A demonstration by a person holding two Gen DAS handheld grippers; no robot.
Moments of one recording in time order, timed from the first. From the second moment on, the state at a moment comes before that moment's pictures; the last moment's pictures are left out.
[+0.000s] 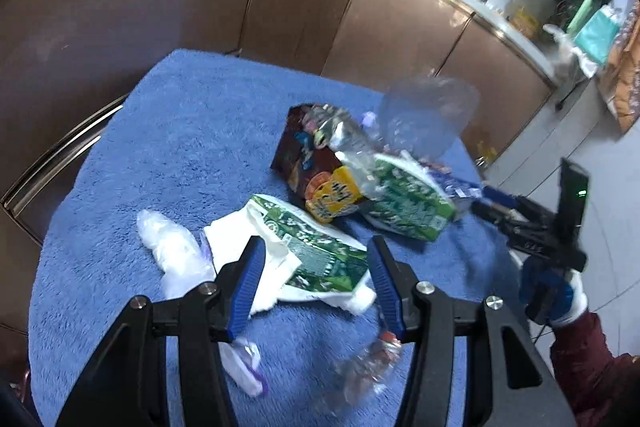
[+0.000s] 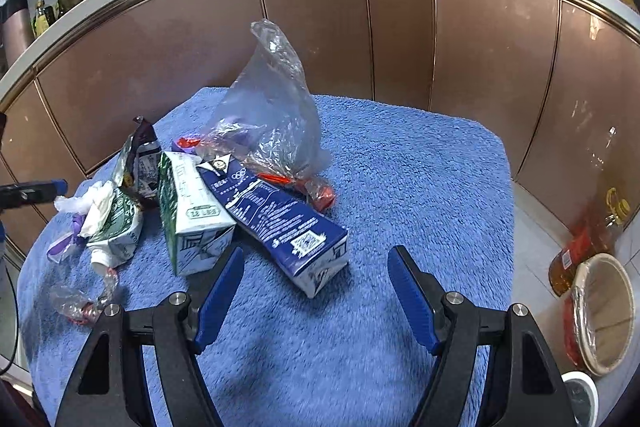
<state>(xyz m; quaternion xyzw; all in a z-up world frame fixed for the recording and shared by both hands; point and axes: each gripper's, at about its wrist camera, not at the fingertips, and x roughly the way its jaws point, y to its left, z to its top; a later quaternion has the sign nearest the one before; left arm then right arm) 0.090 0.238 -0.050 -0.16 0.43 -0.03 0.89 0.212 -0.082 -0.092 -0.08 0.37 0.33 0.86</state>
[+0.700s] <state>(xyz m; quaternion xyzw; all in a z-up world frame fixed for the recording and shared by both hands) 0.109 0.263 -0.099 -0.20 0.47 0.04 0.86 0.240 -0.044 -0.110 -0.13 0.38 0.40 0.82</state>
